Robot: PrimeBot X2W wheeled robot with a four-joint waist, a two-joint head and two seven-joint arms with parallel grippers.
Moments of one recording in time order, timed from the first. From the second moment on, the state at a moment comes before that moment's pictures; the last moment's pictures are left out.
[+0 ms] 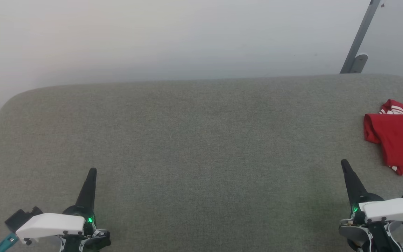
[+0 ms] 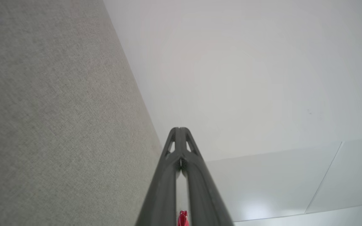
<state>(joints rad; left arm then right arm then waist) -0.07 0.07 0.13 0.24 -1.44 -0.13 0.06 -0.09 -0.07 -0.11 0.26 1.42 0.13 0.06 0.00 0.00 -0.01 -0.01</state>
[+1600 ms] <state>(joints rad) -0.10 0.05 0.11 0.25 -1.61 -0.13 0.11 -0.11 -0.05 -0.11 0.25 1.61 0.13 0.11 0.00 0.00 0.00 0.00</state>
